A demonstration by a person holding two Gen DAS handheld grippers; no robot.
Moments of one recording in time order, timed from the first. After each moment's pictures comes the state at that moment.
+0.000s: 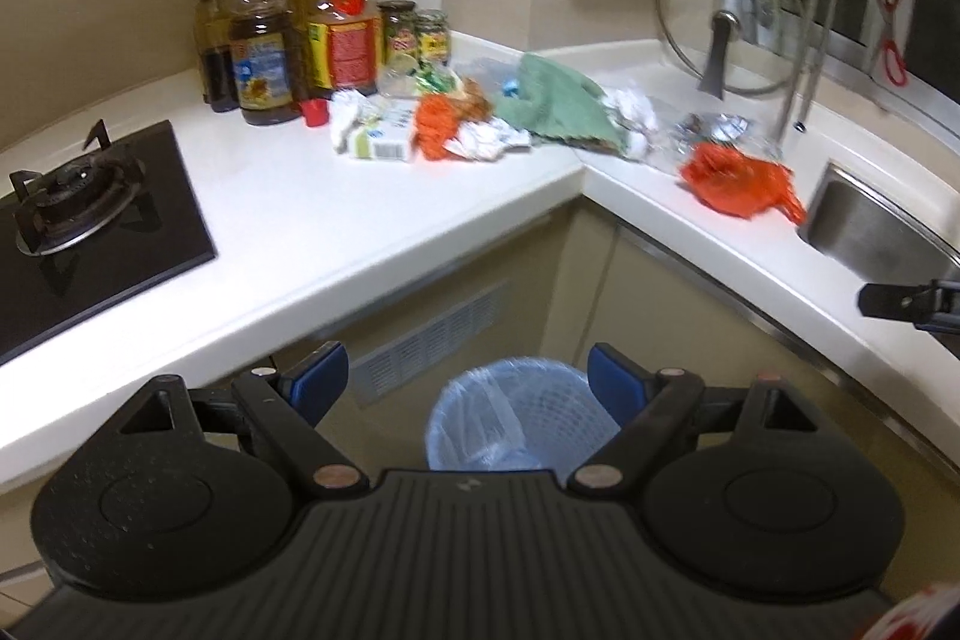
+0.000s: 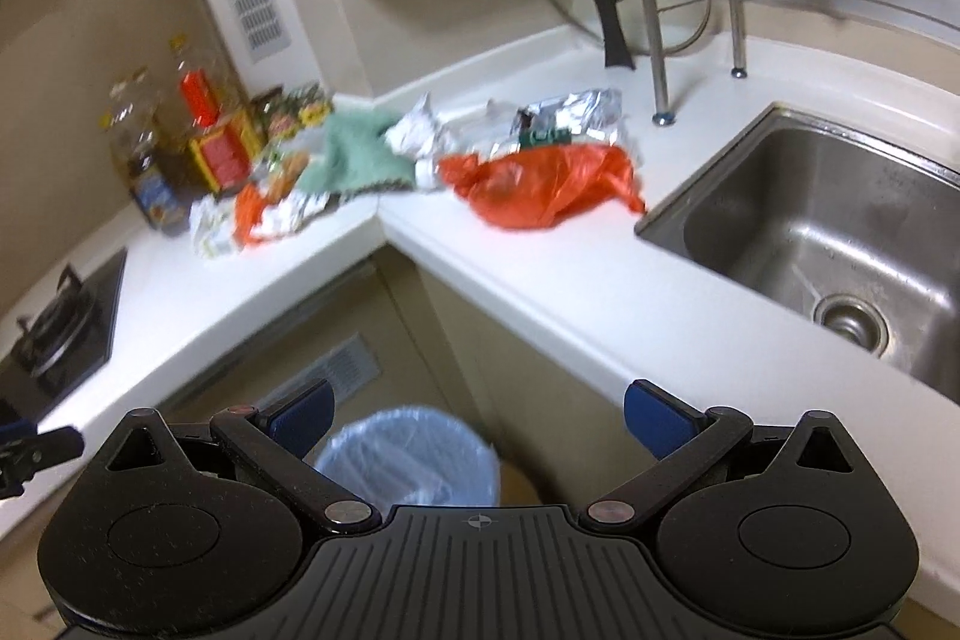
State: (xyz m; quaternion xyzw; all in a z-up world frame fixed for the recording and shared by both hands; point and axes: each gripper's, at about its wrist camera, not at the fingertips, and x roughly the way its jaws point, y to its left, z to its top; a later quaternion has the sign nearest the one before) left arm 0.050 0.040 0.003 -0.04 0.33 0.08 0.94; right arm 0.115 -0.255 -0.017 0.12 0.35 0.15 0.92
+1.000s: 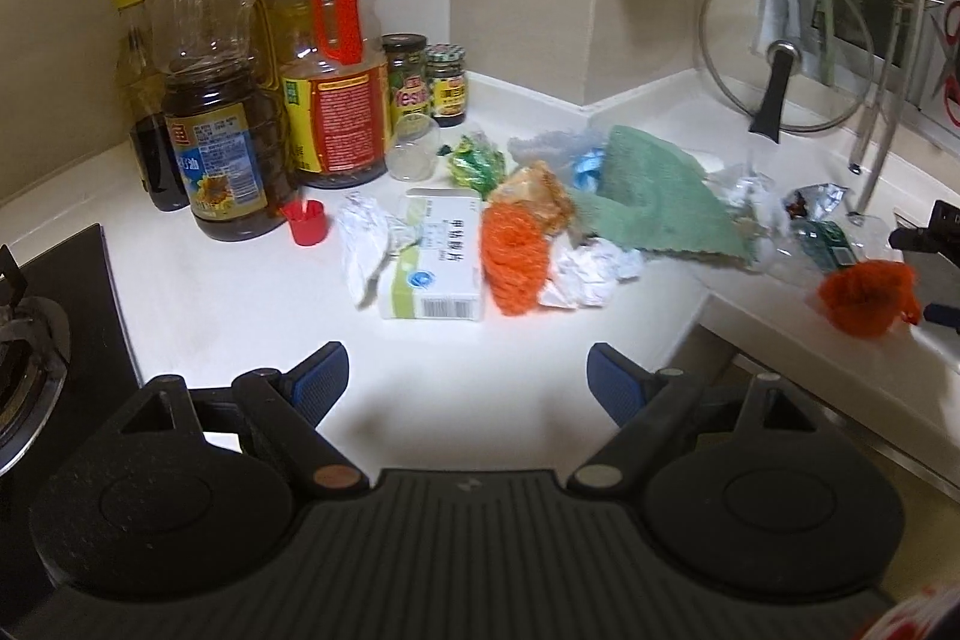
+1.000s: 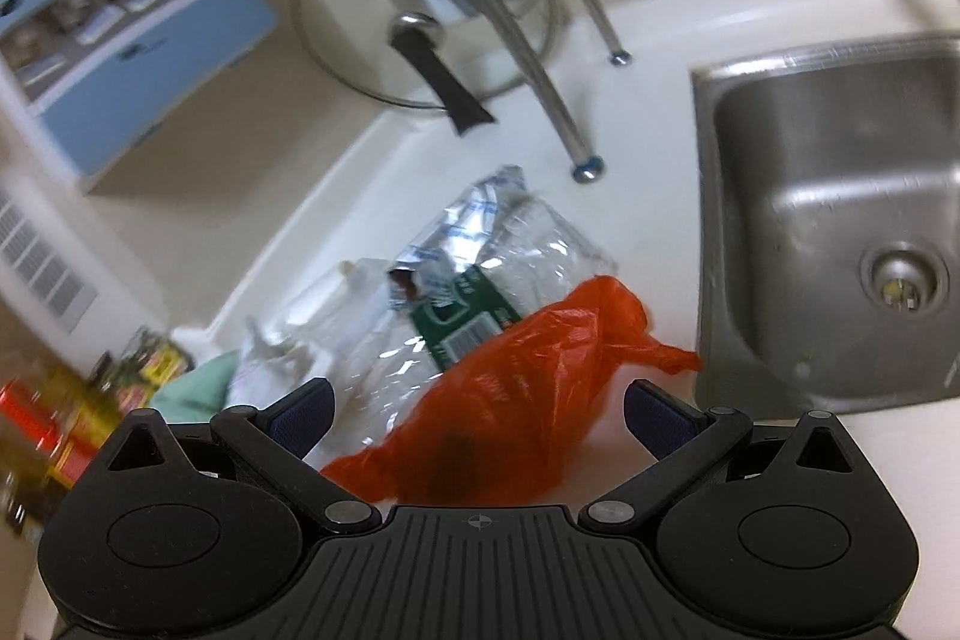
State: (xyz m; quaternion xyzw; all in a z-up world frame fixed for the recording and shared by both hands) left arm 0.245 0.163 -0.006 -0.01 0.33 0.03 0.94; right arm 0.324 -0.249 -0.052 0.33 0.30 -0.04 0.89
